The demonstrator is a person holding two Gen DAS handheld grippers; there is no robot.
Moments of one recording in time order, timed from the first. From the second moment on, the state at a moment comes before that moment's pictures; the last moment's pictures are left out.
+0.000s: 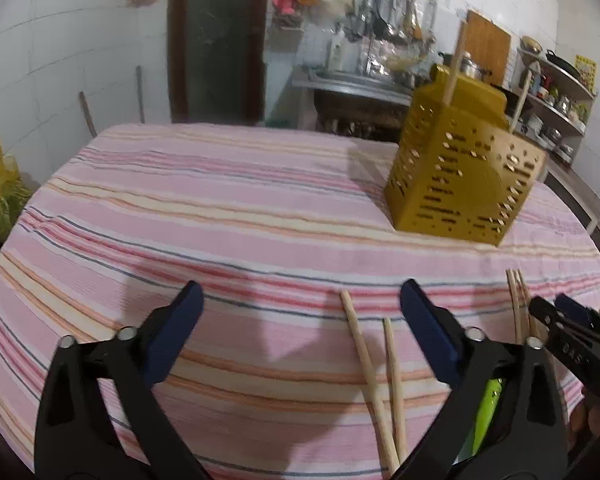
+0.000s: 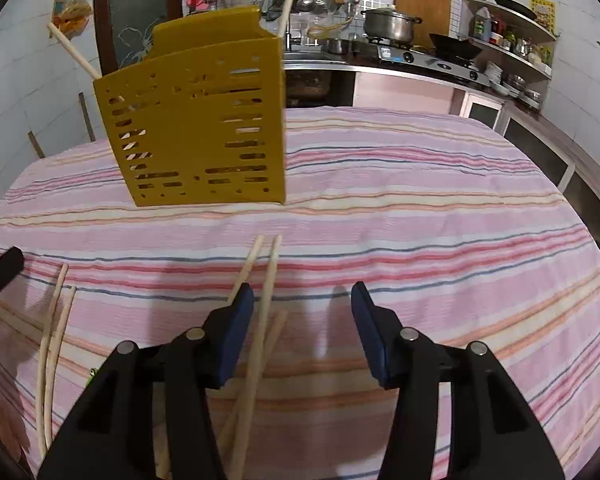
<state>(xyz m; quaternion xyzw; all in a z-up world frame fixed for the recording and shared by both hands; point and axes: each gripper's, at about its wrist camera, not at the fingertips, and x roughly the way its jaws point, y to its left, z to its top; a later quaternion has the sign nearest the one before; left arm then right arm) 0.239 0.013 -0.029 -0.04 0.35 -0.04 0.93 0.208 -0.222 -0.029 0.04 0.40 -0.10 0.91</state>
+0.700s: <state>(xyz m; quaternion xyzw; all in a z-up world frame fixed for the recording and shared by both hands) 0.245 -0.010 -0.055 -0.02 0.42 -0.07 0.90 0.225 -0.219 -0.035 0.05 0.43 -0.10 0.90</state>
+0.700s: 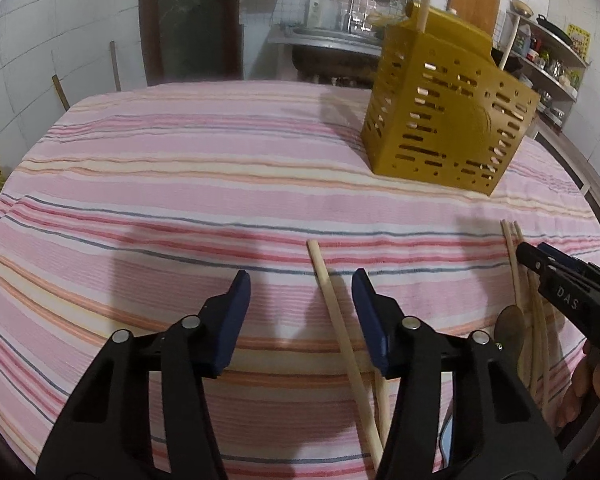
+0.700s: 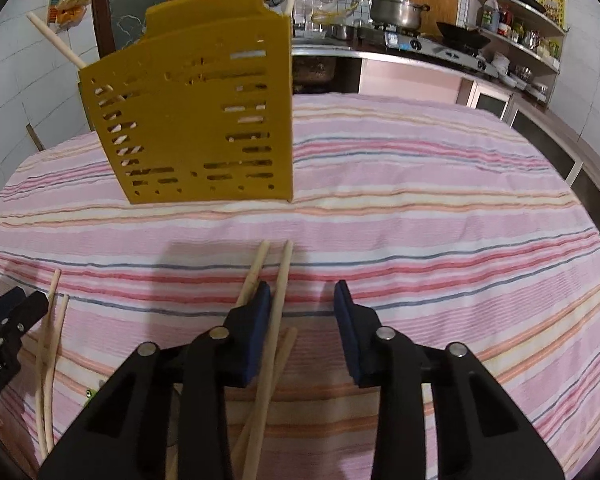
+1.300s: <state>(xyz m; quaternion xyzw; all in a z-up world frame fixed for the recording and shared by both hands) 0.269 -0.016 -0.061 -0.02 0.44 -0.07 0.89 0.231 -0.217 -0.035 0.07 0.42 -0.09 0.90</state>
